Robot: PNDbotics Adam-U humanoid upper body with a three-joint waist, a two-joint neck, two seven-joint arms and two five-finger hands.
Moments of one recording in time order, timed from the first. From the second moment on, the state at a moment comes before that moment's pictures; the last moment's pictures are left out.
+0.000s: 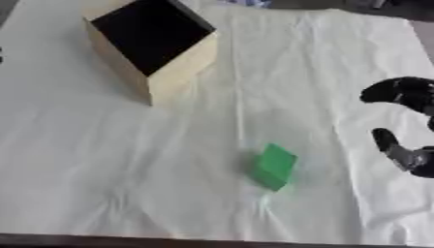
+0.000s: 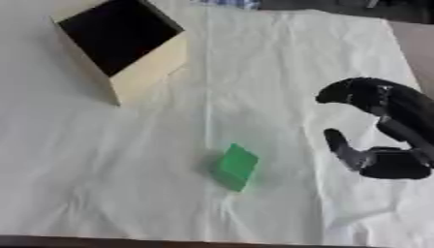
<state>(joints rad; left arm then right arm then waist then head) -0.26 0.34 -0.02 -1.98 -0.23 -0.21 0.36 -0.08 -1.16 0.24 -1.99 0.41 -0.25 -0.16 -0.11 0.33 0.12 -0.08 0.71</state>
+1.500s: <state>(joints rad) -0.26 0.34 -0.04 -1.98 -0.21 -0.21 0.33 -0.42 -1.11 0.48 -1.99 0.30 -0.18 0.29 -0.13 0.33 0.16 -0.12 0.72</state>
